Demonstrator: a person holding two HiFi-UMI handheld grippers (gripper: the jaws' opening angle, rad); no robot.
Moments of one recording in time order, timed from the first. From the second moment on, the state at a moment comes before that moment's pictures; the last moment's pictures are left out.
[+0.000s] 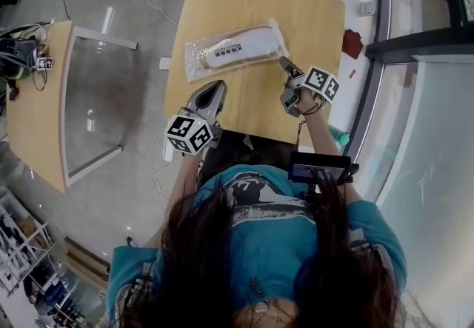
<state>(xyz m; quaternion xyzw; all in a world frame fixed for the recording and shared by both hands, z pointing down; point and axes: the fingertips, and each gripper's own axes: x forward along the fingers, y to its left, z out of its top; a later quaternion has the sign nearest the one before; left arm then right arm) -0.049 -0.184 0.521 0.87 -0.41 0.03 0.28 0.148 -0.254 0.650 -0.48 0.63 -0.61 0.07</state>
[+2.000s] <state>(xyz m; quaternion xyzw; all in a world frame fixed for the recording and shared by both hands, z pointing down) -0.023 -0.157 0.555 0.81 -0.28 -0.07 0.51 0.112 -0.227 0.577 -0.37 0.50 -0.68 0.38</state>
